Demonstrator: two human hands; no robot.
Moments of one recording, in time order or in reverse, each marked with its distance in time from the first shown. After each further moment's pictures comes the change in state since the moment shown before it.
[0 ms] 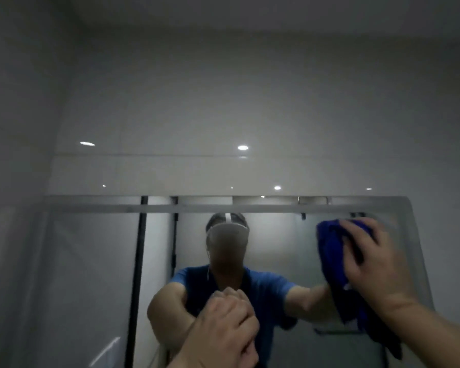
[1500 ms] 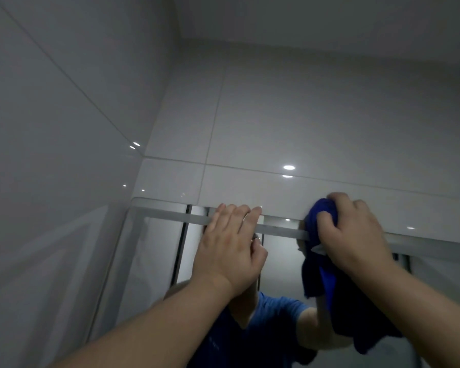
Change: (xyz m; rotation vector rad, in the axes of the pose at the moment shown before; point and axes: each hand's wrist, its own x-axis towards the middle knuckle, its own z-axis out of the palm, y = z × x) left_hand 0.027 -0.188 -0.067 -0.077 0.224 -0.495; right_hand 0.100 -0.231 0.093 -0.044 -0.306 0.201
